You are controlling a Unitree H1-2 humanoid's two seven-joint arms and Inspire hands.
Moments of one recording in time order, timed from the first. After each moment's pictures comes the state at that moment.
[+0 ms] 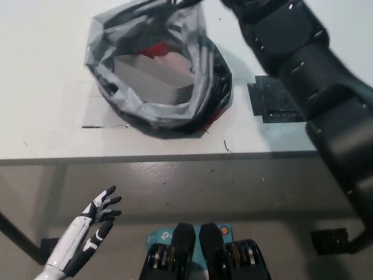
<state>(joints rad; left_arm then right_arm) 0.08 0.30 -0.04 -0.17 0.17 -0.15 -0.20 -1.56 -0.08 0.35 1.26 -0.03 0.25 0.11</state>
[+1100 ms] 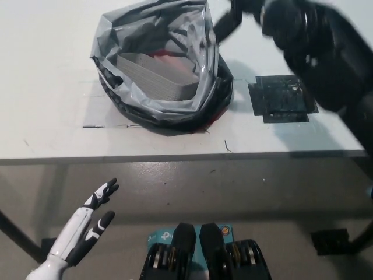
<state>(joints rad) 0.01 0.29 -0.04 -0.12 0.17 -0.14 -0.20 -1.19 -0.30 0.55 0.48 -0.27 0.31 0.36</state>
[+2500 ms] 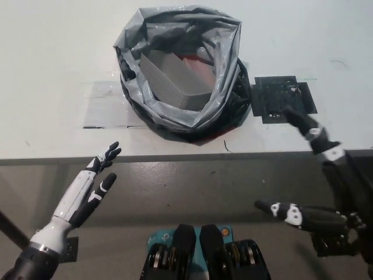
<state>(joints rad) -0.13 0.29 -0.03 -0.06 0.15 -0.14 -0.20 -0.11 -0.19 0.07 -0.67 -0.05 0.12 0.22</state>
